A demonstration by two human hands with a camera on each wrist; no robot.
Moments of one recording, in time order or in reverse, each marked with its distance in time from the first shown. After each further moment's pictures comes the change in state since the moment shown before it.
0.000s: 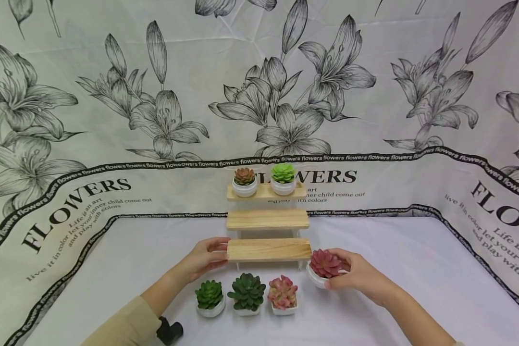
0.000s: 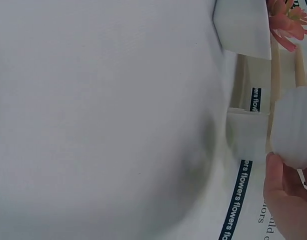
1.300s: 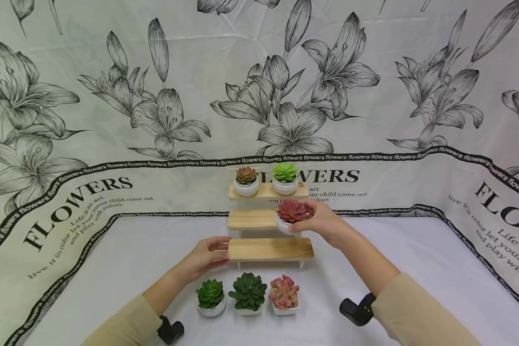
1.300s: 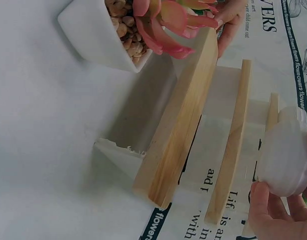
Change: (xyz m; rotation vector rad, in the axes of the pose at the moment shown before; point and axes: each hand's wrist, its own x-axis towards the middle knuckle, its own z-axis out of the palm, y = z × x) left_hand 0.004 -0.005 -0.002 -0.006 0.004 0.012; right_hand 0.072 -0.092 0.015 0.018 0.109 -0.062
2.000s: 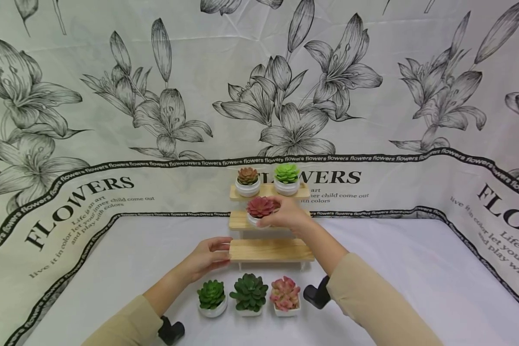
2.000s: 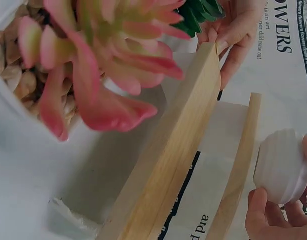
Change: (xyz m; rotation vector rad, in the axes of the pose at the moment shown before) left_hand -0.001 0.001 0.000 0.002 0.002 -0.009; right_hand 0.051 -0.011 0.050 0.005 0.009 -0.006
